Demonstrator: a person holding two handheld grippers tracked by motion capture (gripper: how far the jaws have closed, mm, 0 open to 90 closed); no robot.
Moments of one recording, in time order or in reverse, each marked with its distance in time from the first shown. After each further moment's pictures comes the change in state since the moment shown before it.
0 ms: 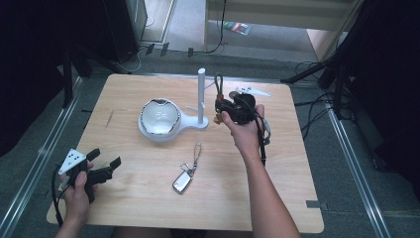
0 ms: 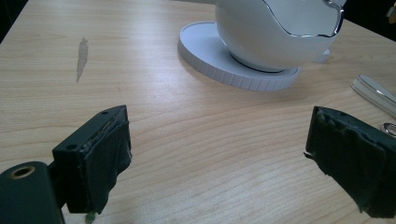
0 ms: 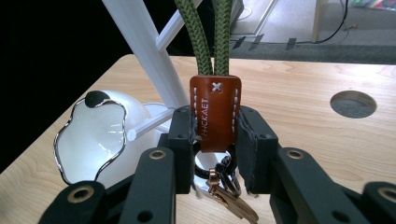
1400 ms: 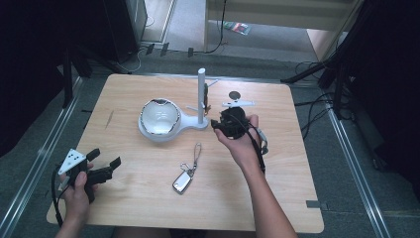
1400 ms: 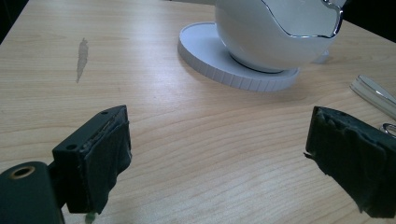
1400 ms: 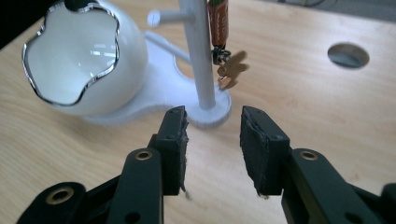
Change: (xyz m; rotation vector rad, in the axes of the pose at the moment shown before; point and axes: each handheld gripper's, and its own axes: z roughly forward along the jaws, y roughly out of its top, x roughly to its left) left arm 0.000 0.000 0.000 -0.005 0.000 -0.003; right arm 0.029 -0.030 -0.008 0.230 -0.116 -0.142
